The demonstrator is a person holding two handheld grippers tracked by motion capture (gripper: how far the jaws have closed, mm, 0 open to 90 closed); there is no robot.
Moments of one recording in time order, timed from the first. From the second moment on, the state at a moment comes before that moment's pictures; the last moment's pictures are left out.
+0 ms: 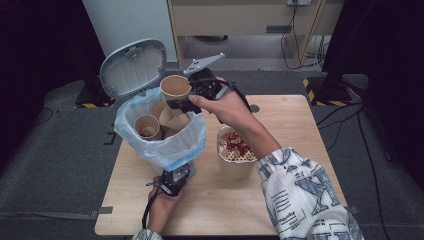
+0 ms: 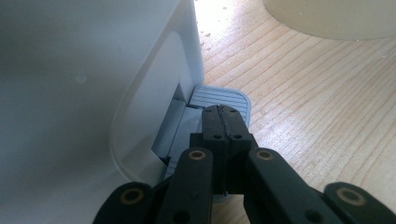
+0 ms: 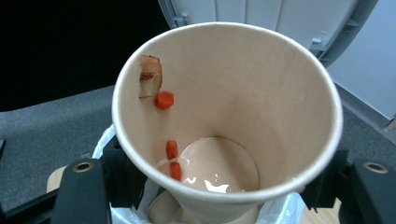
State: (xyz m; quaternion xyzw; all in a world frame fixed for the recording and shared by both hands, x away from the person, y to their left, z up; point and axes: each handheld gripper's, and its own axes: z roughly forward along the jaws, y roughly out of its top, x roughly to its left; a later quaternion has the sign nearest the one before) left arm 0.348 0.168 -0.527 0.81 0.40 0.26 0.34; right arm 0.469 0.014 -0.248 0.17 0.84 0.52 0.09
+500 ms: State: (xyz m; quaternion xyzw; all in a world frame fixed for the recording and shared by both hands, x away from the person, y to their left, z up) left arm 0.348 0.168 -0.527 0.81 0.40 0.26 0.34; right arm 0.467 0.035 -0.256 0.16 0.84 0.52 0.07
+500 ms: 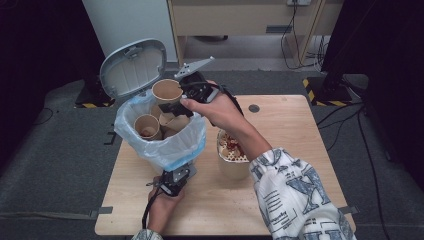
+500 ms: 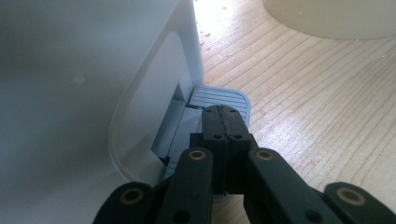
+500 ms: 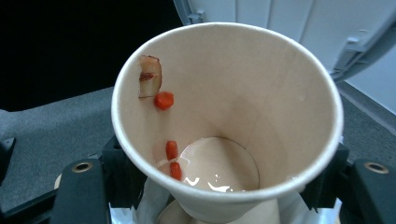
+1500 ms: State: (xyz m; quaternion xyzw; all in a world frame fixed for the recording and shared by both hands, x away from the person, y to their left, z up) left arm 0.348 0.169 -0.527 0.81 0.39 0.26 0.34; right arm 0.466 0.096 -0.289 0.14 0.85 0.50 0.04
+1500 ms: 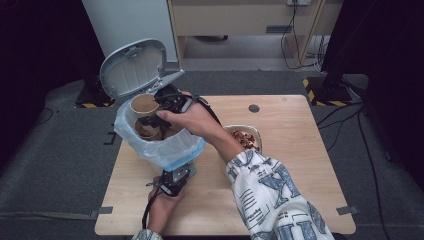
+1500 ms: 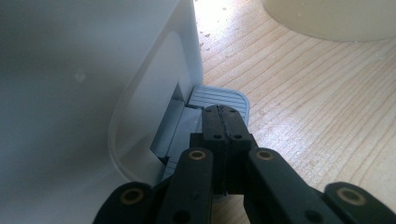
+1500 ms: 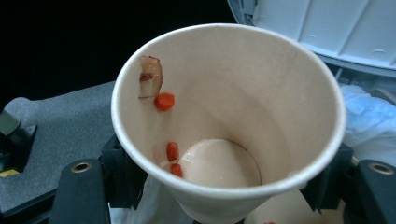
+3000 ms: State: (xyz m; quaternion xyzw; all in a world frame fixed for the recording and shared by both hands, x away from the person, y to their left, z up) left arm 0.348 0.169 -0.527 0.81 0.40 0.25 0.35; right arm 0.468 0.061 -0.293 0.16 0.85 0.50 0.06
